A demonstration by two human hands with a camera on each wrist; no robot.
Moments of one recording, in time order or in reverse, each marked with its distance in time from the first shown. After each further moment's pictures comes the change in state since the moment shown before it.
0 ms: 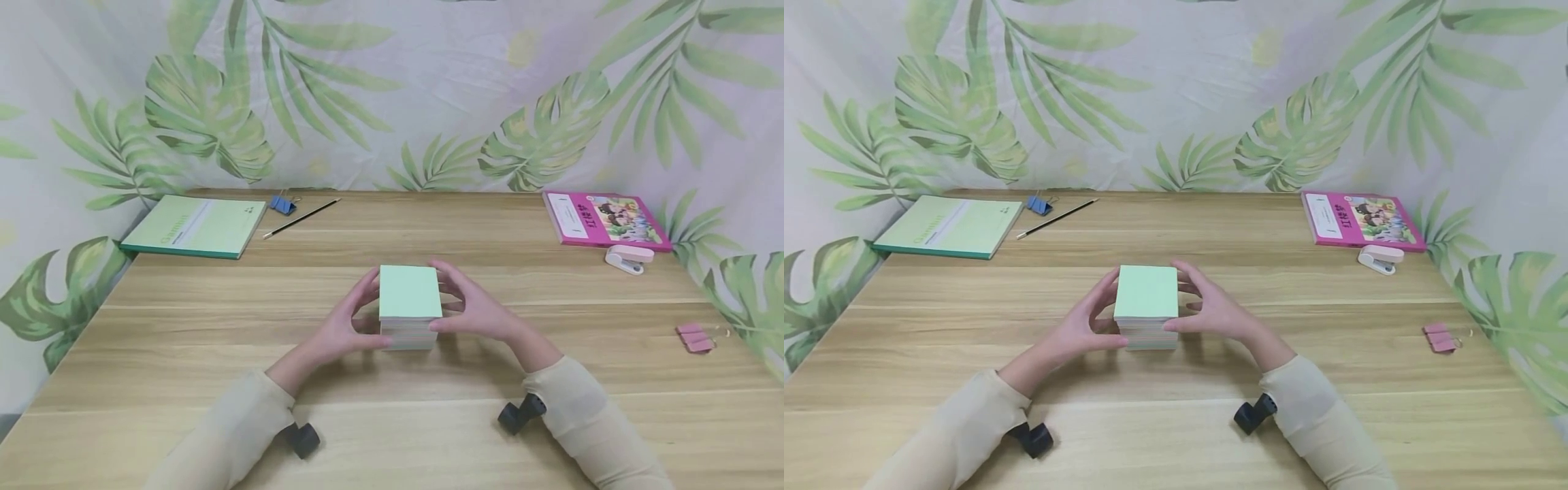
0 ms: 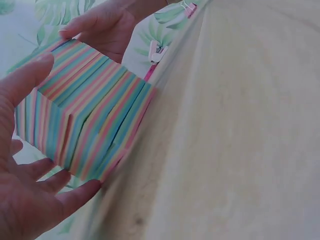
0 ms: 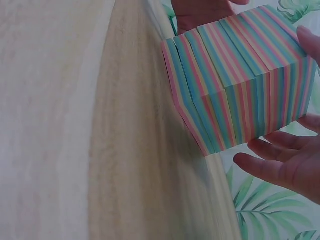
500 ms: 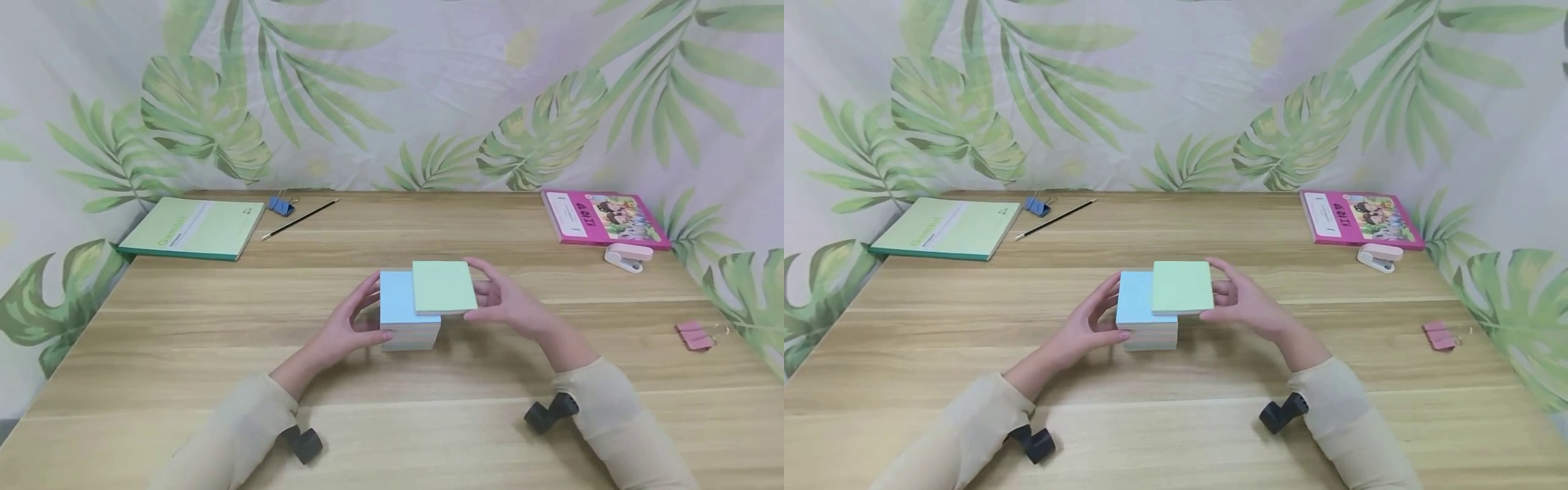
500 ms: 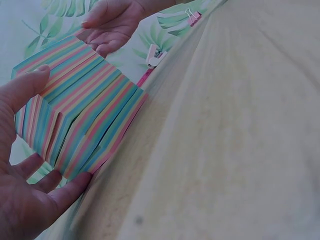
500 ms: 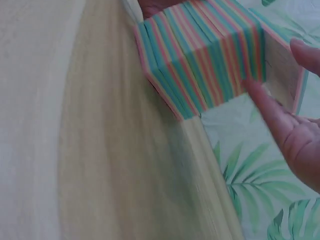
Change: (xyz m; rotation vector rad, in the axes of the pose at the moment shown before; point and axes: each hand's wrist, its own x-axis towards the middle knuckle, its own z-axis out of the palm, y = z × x) left_hand 0.003 -0.016 0.003 -0.105 0.020 0.008; right_hand -0.025 0.000 -0.034 0.259 0.022 0.092
